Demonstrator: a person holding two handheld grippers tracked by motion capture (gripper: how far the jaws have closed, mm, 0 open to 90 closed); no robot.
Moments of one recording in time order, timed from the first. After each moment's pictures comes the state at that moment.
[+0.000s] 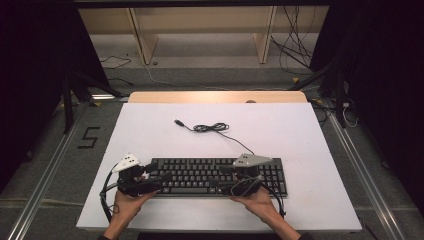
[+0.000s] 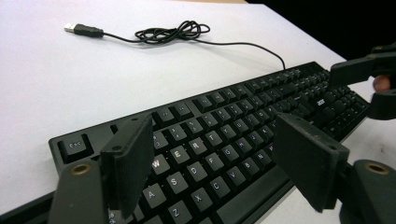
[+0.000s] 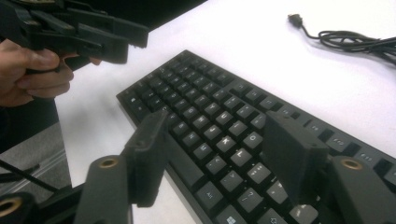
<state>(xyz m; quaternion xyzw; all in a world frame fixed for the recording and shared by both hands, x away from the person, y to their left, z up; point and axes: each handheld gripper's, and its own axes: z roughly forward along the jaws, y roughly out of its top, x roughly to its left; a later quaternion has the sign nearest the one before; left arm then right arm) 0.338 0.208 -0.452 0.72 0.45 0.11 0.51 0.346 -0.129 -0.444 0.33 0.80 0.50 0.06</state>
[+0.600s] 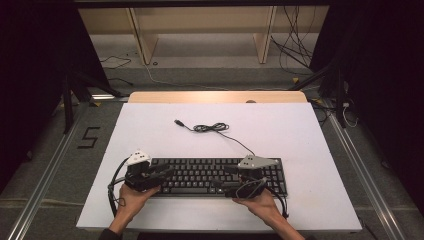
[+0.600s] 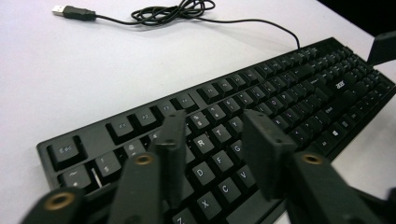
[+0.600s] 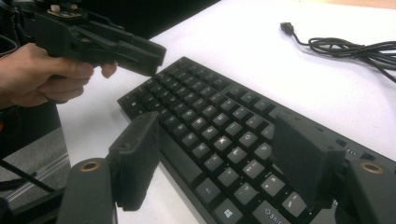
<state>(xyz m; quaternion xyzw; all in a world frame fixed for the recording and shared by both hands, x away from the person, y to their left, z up) 0.355 0.192 -0.454 0.76 0.45 0.11 0.47 0.339 -0.137 -0.441 0.33 0.79 0.51 0.07</state>
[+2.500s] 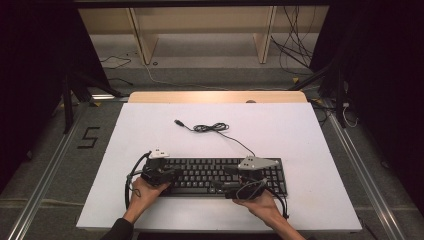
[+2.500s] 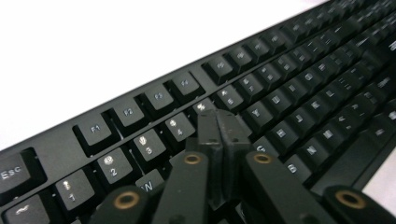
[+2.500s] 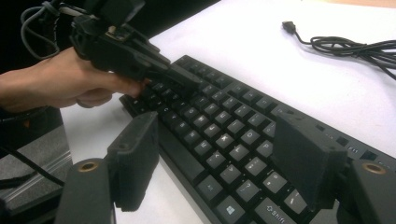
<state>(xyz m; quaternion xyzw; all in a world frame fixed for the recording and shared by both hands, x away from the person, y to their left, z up) 0.381 0.166 -0.472 0.80 0.45 0.10 0.39 0.337 -0.137 -0.441 0.33 0.79 0.51 0.06</state>
